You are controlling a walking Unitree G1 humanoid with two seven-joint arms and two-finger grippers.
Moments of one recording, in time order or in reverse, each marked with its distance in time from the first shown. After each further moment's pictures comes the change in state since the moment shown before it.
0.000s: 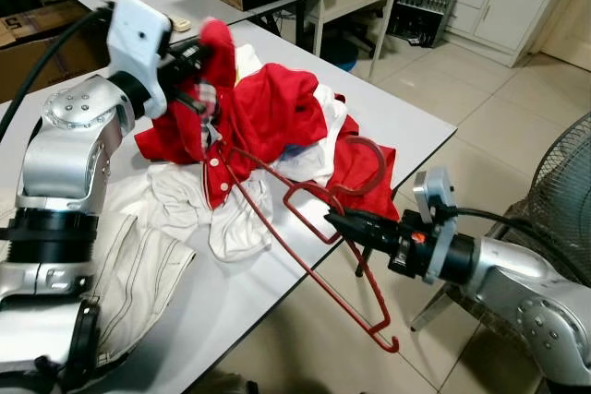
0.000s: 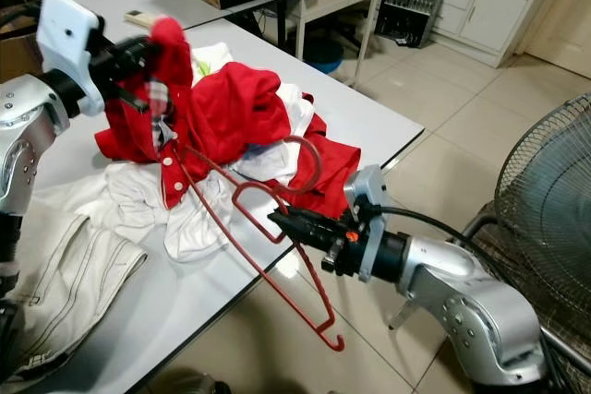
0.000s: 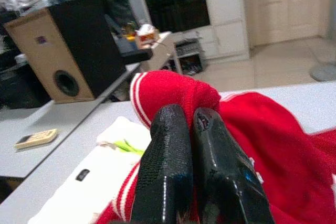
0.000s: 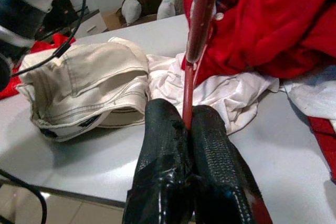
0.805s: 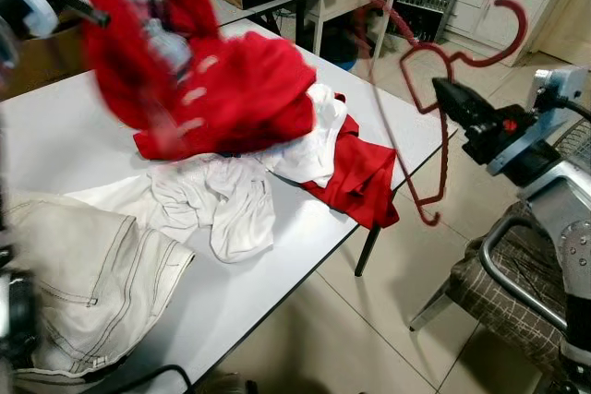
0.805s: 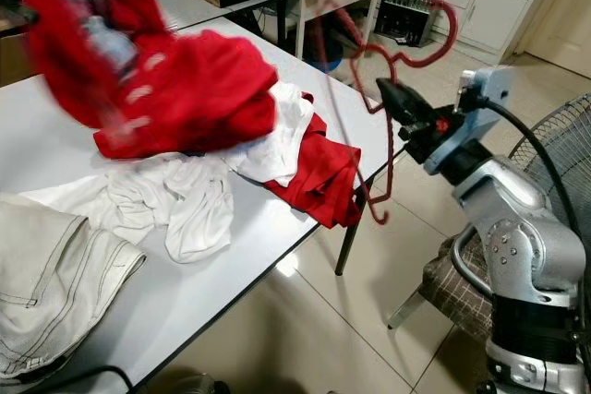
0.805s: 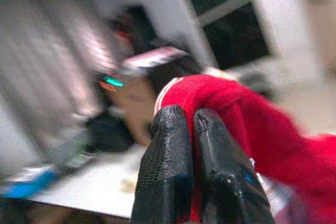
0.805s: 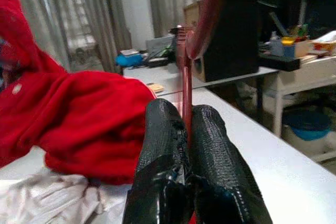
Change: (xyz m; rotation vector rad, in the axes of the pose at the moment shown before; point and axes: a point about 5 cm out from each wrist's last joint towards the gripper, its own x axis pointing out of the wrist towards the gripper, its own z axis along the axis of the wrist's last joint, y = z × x) left arm -0.052 0.054 0.067 0.185 -0.119 0.150; right arm -0.041 -0.066 0.082 -0.148 -0.374 -0.461
